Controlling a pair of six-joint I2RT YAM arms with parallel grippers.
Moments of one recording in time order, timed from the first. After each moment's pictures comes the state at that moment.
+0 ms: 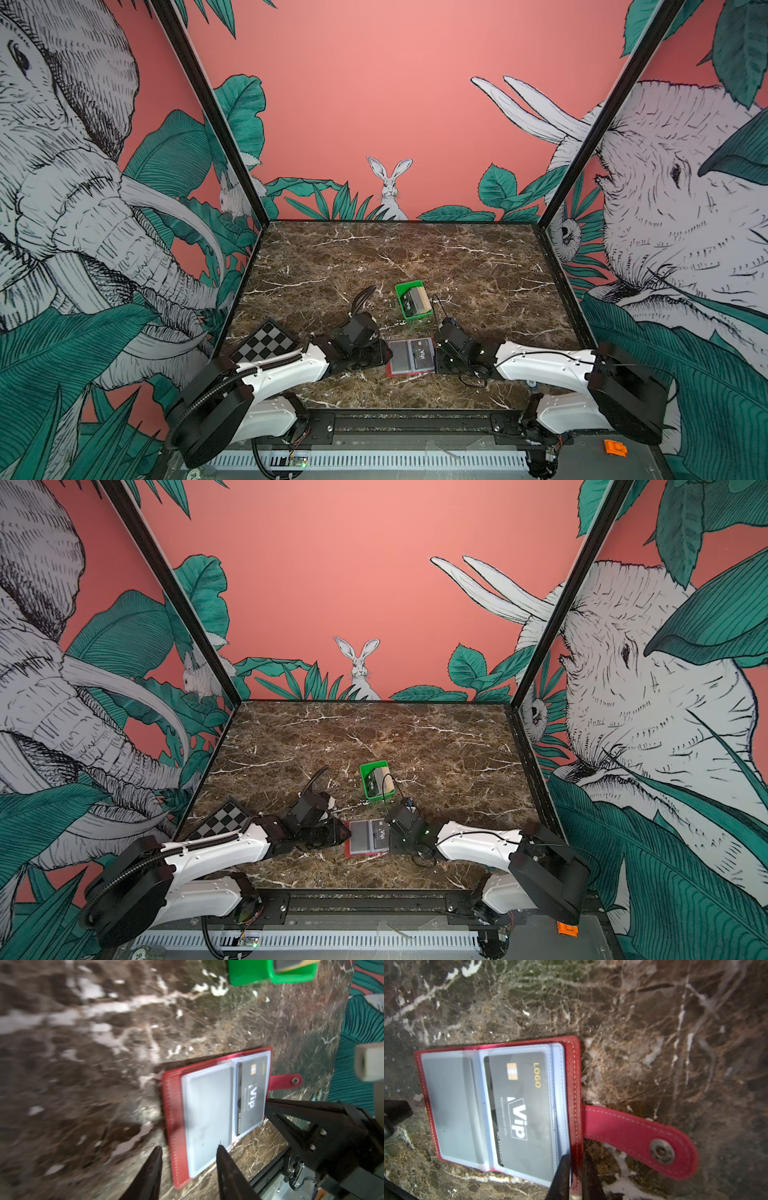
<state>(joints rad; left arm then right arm) -0.82 1.20 0.45 -0.18 0.25 -0.92 0.98 1.35 0.56 -0.31 0.04 0.88</state>
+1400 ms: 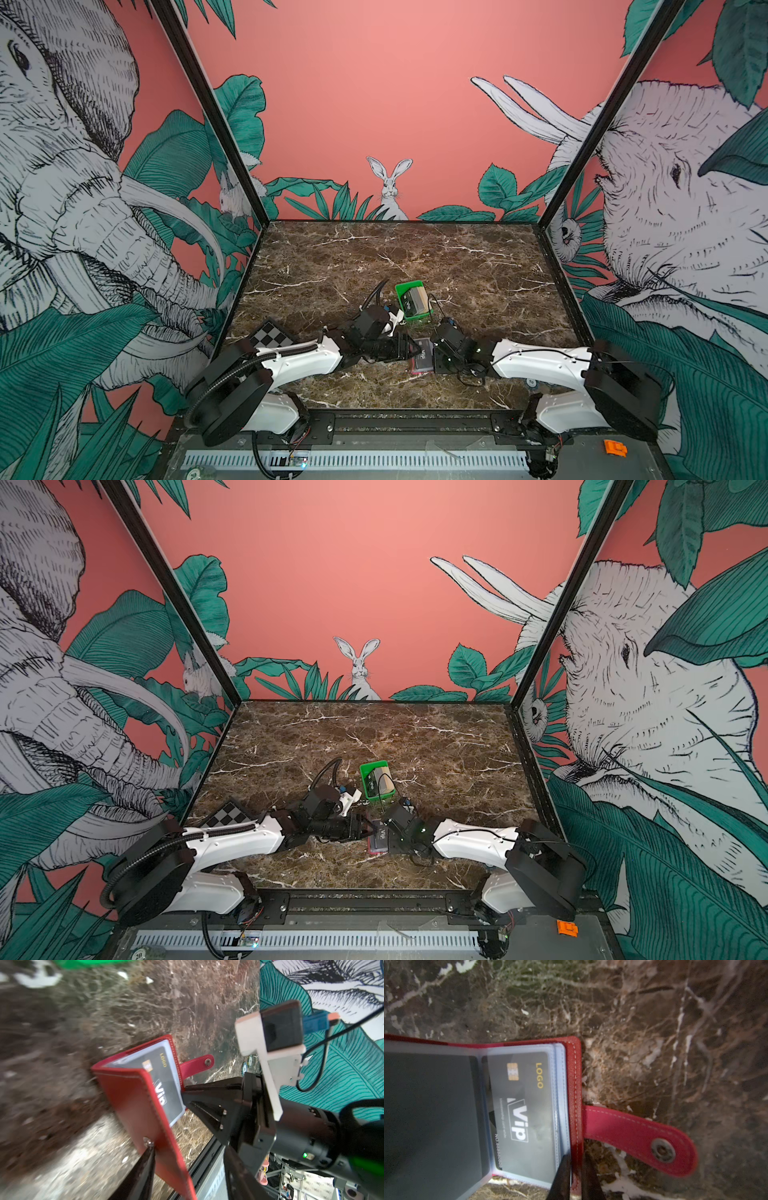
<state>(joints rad) -0.90 1.38 0.56 0.12 0.48 -0.93 0.99 1.38 0.59 -0.35 0.06 0.88</state>
